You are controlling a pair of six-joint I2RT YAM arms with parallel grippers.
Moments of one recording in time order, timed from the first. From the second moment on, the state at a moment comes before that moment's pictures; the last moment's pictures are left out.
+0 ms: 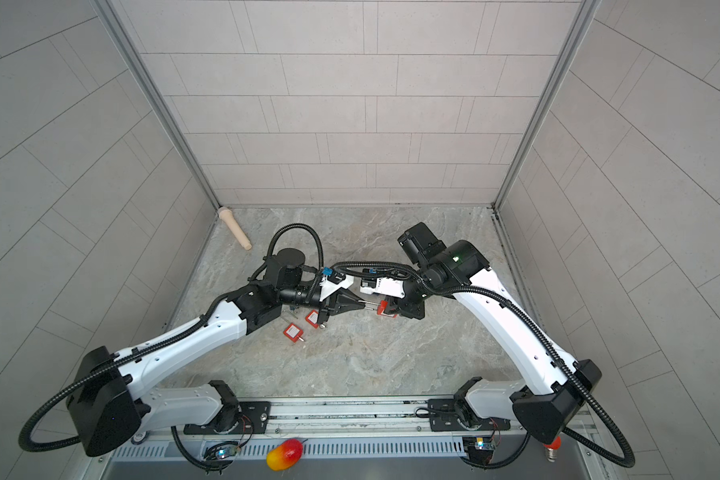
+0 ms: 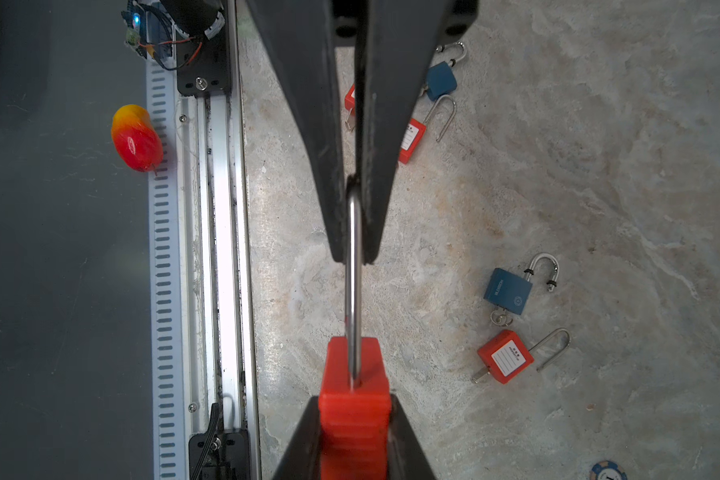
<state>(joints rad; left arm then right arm) -0.74 1.26 0.91 -0.05 0.84 0.24 0.55 1.29 1.49 -1.38 -0.43 -0.80</state>
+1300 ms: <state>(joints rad) -0.74 1.24 0.81 0.20 0.88 0.14 0.56 1.17 1.35 -1.29 -0.42 -0.79</state>
